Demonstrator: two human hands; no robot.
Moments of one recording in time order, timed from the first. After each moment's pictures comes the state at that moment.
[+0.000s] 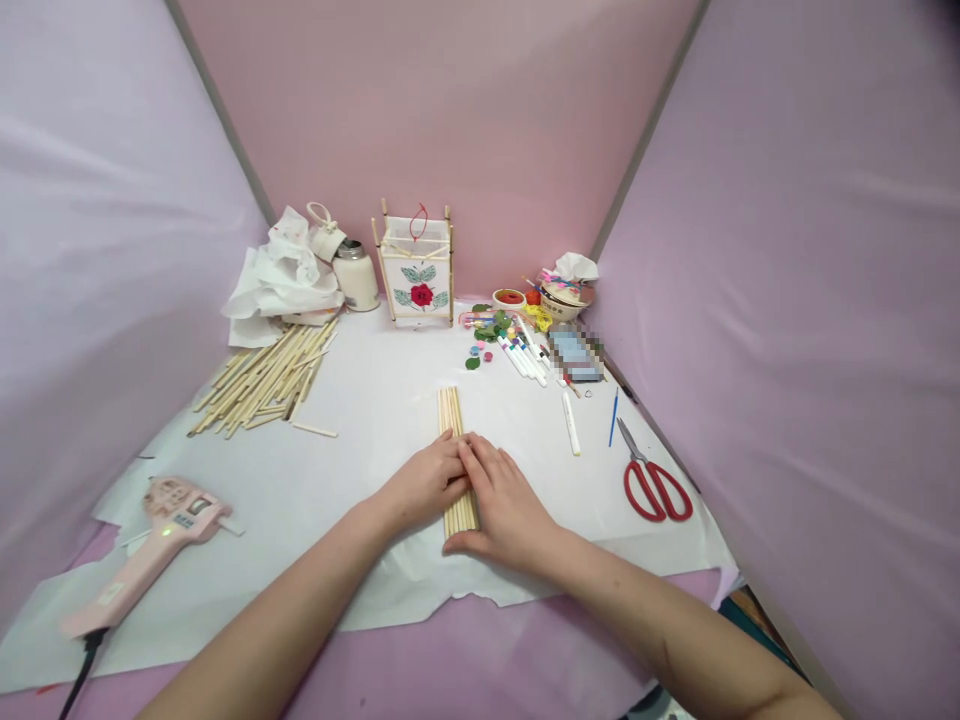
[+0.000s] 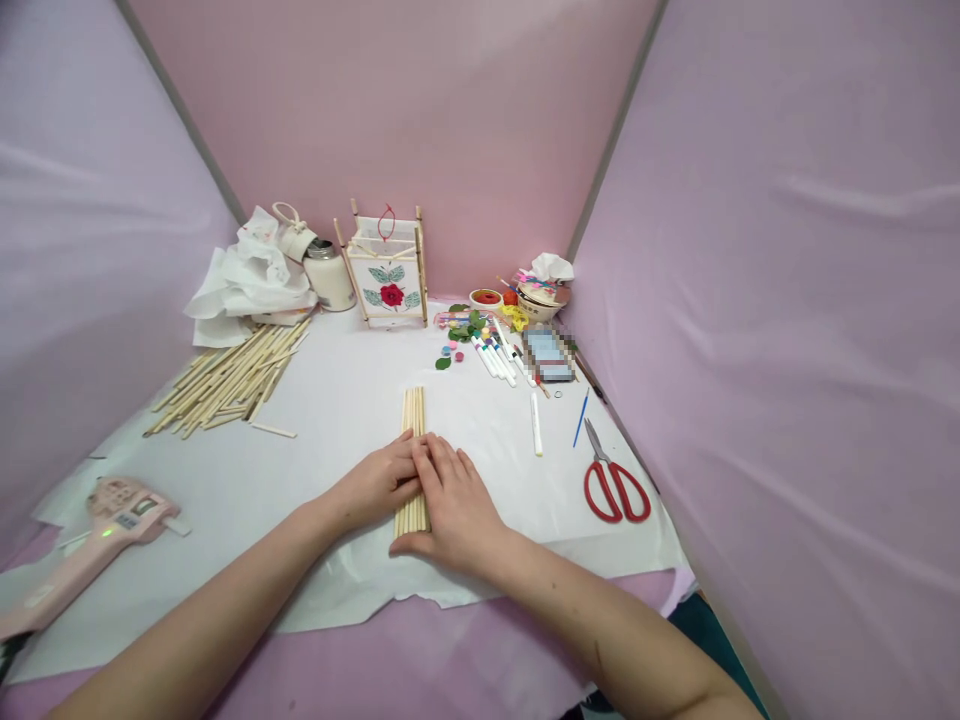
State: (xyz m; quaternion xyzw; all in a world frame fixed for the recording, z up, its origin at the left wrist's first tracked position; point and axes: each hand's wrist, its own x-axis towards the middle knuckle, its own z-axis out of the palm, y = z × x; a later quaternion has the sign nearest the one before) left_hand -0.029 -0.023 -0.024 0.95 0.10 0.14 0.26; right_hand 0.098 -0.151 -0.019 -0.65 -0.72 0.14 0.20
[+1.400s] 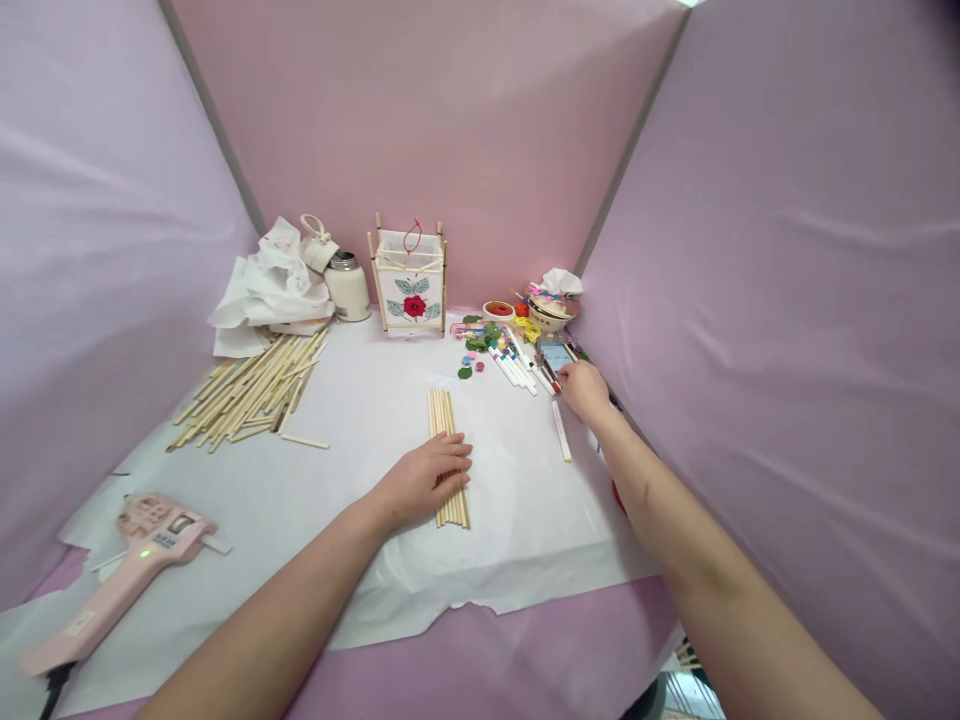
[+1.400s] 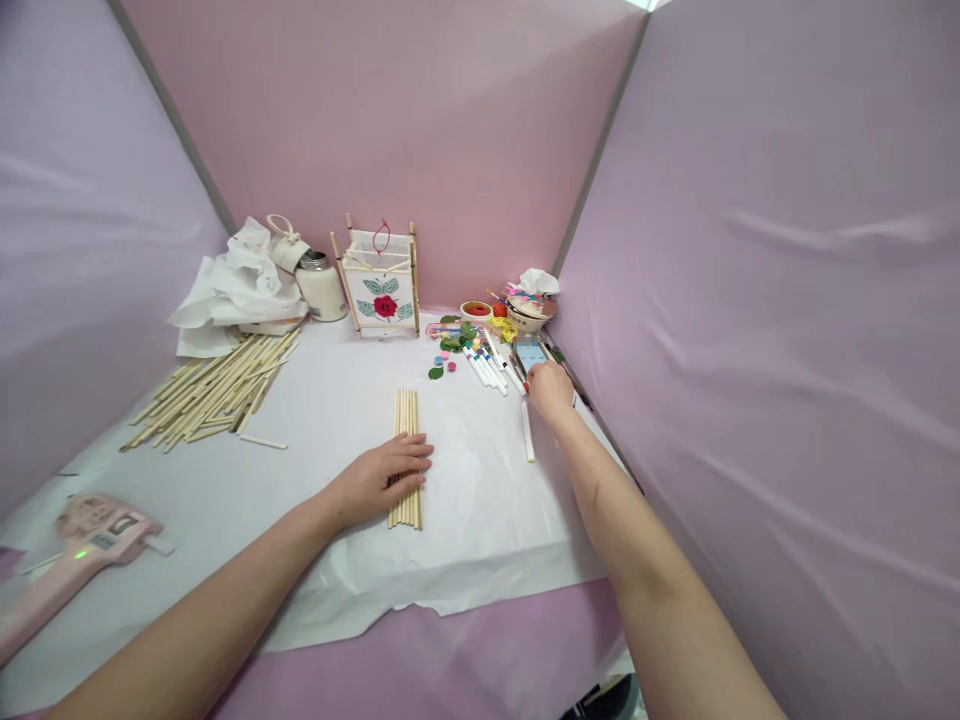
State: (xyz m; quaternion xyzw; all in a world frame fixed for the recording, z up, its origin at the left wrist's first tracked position) left_hand -0.033 -0.005 -0.030 0.95 0.07 0.19 0.24; right_hand 0.297 -0.073 0.014 -0.89 -0.44 -0.05 0.05
